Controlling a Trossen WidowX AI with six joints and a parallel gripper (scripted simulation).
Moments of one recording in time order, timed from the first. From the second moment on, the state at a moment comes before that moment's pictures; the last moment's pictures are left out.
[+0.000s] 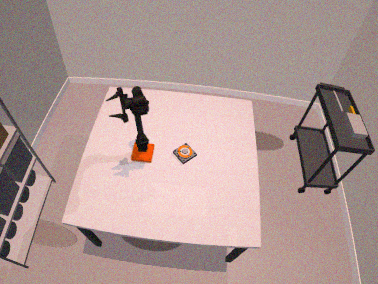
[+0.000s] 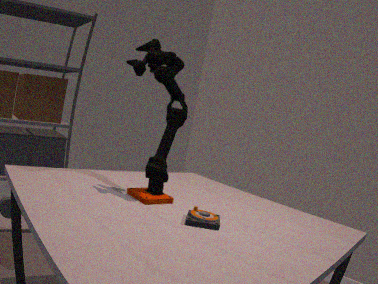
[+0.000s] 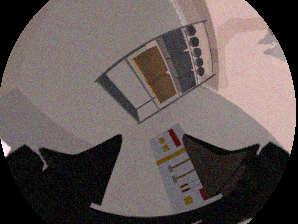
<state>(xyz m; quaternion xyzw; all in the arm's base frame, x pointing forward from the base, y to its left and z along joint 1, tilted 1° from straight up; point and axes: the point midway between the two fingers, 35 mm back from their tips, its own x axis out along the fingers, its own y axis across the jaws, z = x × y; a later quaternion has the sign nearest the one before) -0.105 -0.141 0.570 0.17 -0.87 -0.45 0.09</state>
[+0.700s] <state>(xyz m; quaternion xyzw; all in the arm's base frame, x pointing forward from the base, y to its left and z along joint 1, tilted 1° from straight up) 0.086 -0.271 0.563 0.16 -0.51 -0.66 0.54</state>
